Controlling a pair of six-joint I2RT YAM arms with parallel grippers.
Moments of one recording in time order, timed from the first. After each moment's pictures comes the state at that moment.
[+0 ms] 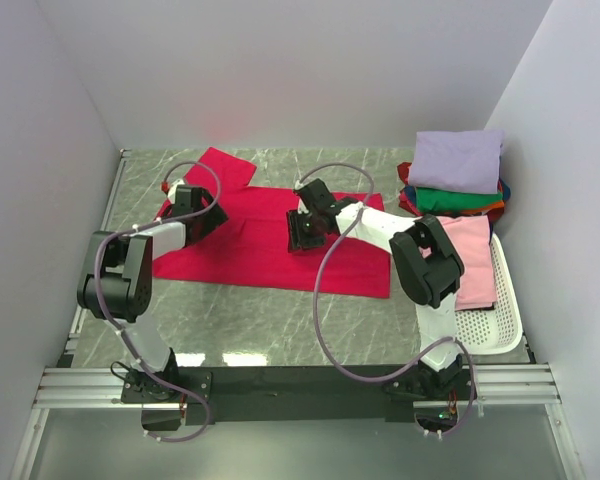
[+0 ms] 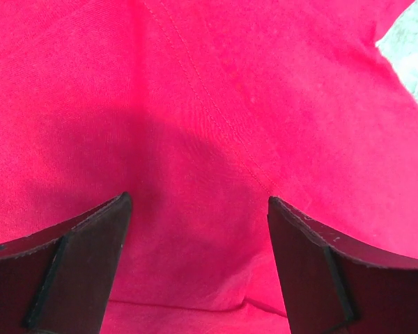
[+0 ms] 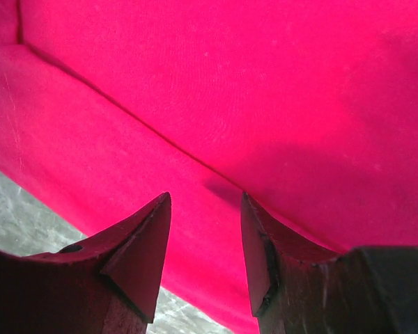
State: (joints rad) left arm -0.13 1.77 0.96 0.03 -0.13 -0.72; right arm 0.62 2.02 1.44 -0.42 -0.18 0.41
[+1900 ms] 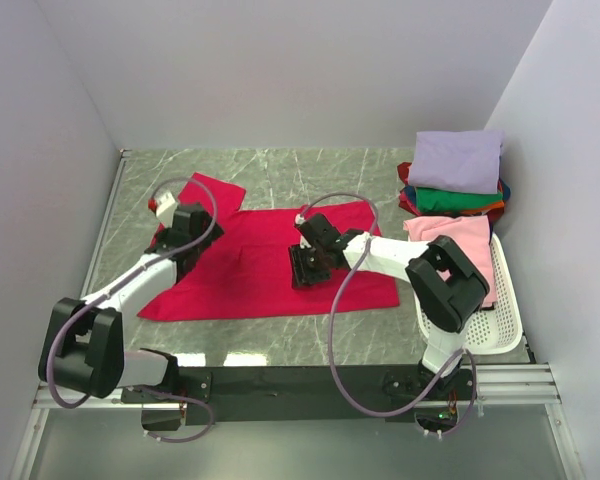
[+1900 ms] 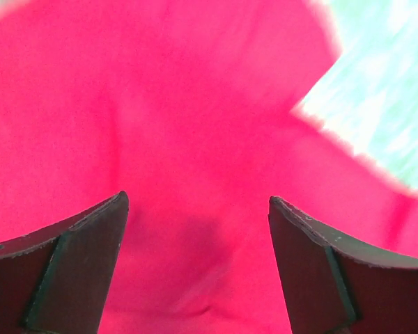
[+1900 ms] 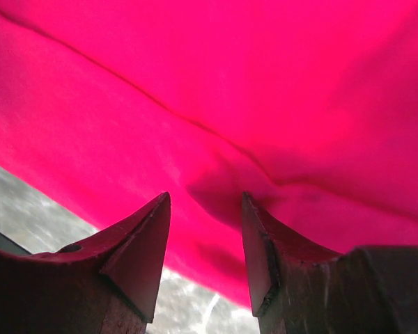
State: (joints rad) left arm -0.27 1.31 0.69 -0.10 -0.39 -0.83; right arm 0.74 1.80 1.09 -0.33 -0.18 0.48
